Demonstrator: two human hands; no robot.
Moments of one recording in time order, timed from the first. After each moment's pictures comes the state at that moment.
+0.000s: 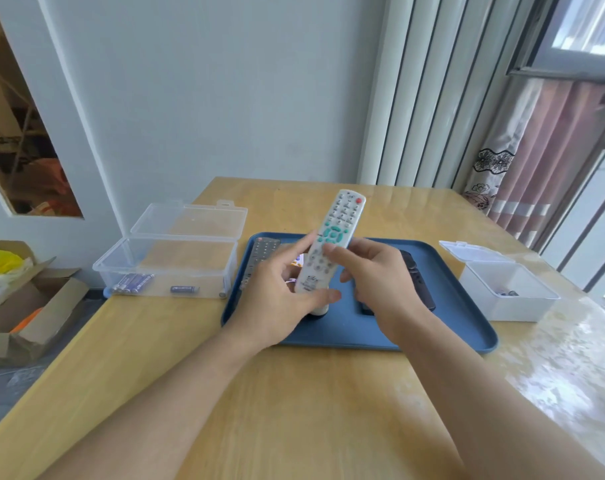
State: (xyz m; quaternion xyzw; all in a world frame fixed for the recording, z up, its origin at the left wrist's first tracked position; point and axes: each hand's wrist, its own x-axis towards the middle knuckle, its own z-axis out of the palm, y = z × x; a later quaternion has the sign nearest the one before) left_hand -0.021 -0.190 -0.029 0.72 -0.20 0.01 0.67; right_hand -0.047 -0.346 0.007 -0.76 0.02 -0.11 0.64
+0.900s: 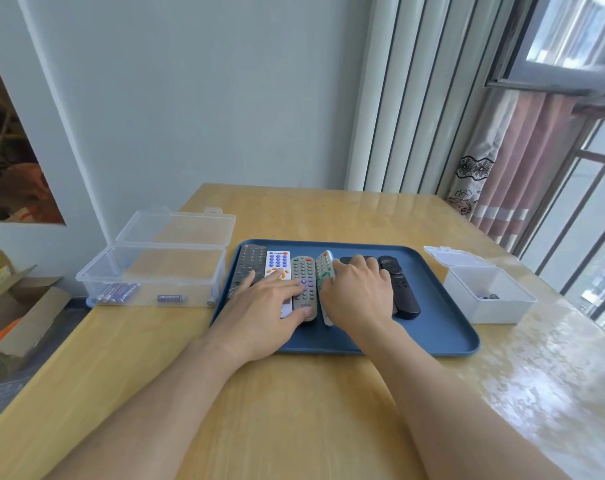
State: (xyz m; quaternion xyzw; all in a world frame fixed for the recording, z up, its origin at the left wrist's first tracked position) left_hand -0.002 -0.178 -0.047 0.94 -0.26 0.05 0.24; right_hand -0.007 -0.347 -0.033 -0.98 0.12 -0.15 0.06
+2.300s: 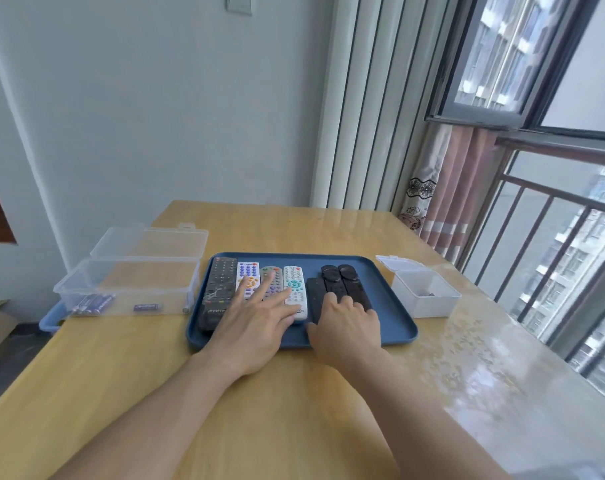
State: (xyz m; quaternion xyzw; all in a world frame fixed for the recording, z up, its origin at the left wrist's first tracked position) left_hand -0.031 -0.198 -0.046 0.93 -0.34 0.09 0.13; right_hand -0.080 -0.357 -0.032 -0.99 0.14 -0.08 0.01
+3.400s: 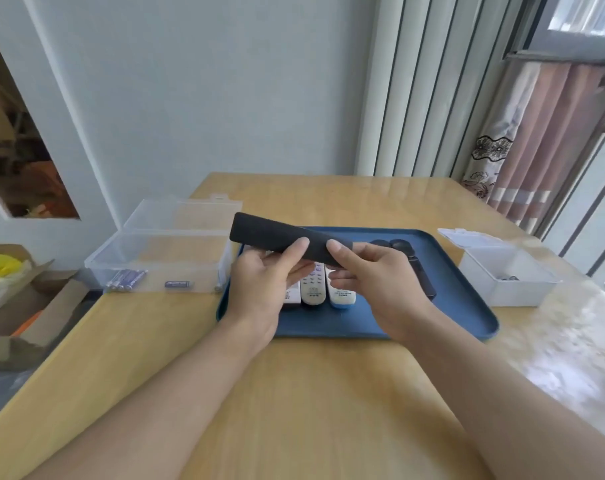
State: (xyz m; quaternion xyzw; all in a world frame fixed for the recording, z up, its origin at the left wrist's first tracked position) left_hand -0.019 -0.201 -0.030 0.56 -0.07 0.03 0.83; right_hand -0.041 -0.359 -0.021 -0.70 0.03 -0.08 0.71
